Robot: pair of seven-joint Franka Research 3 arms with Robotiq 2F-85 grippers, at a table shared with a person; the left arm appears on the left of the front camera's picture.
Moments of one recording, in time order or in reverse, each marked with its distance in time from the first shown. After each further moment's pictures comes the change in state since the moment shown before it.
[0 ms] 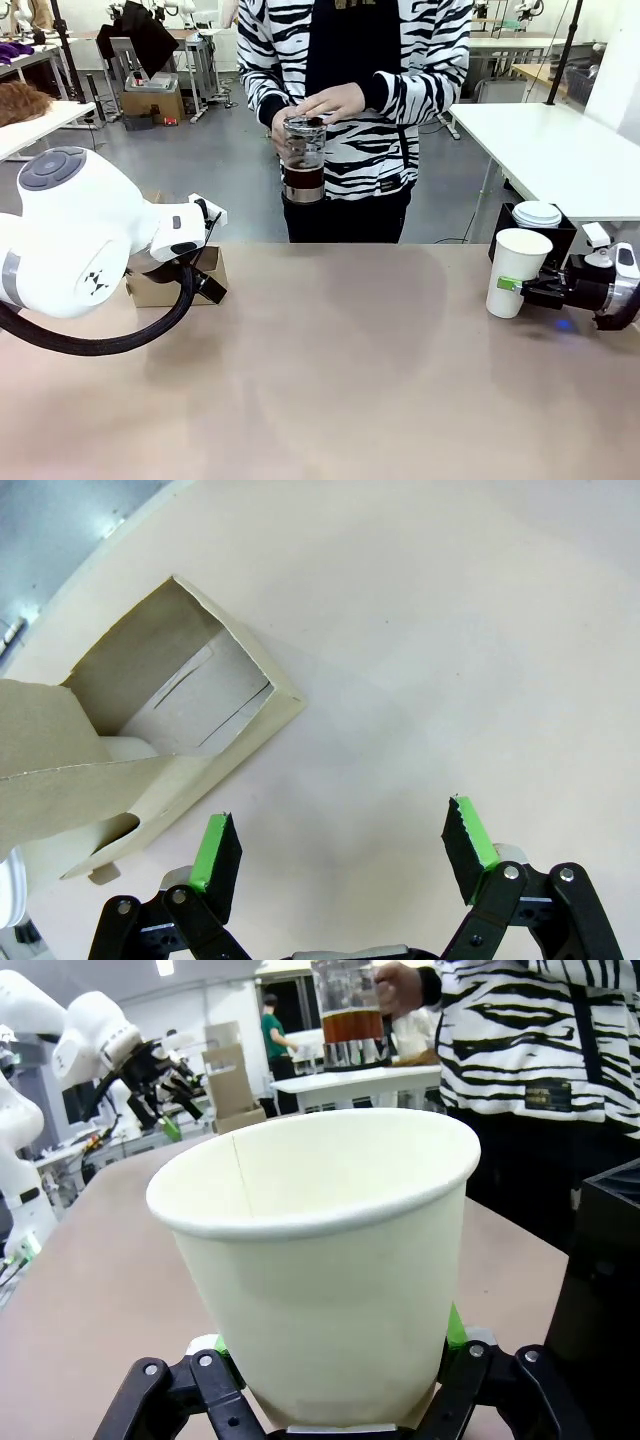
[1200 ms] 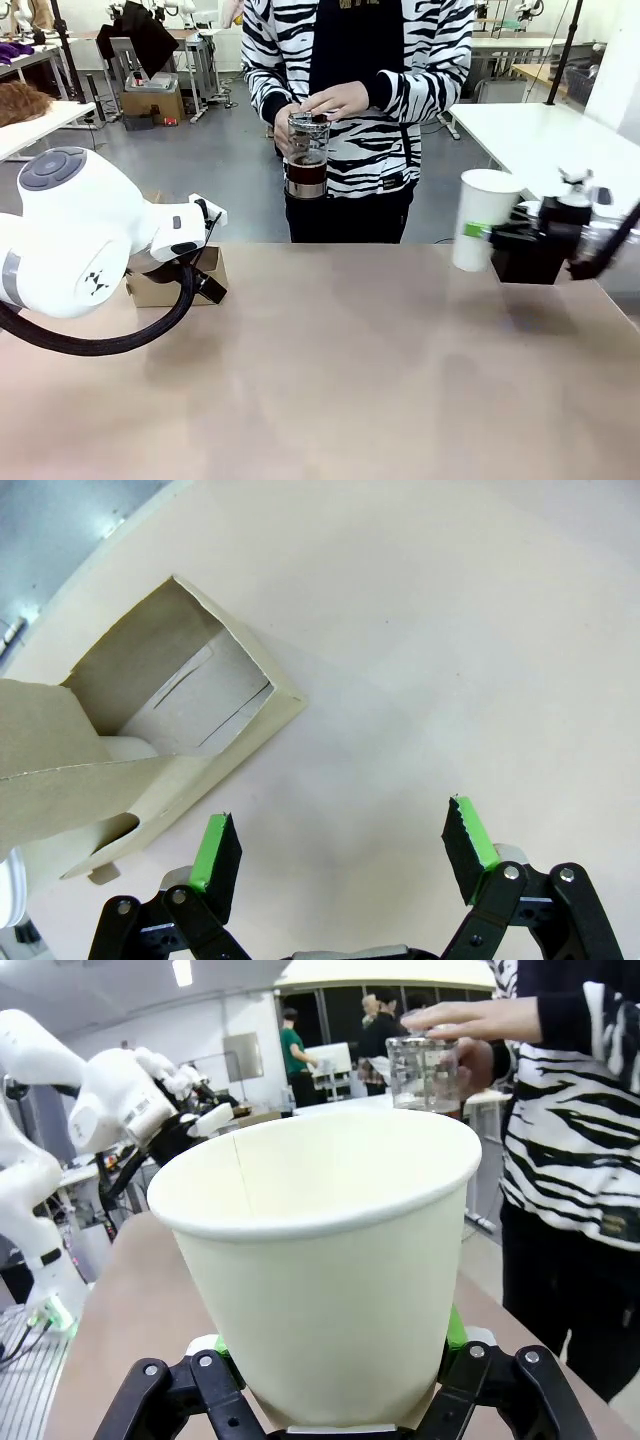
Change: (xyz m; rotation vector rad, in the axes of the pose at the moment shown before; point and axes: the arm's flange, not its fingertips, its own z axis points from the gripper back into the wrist) left arm 0.000 0.000 0.000 0.000 0.000 0.000; right arm 0.120 0.060 -0.107 0.051 -0.006 -0.005
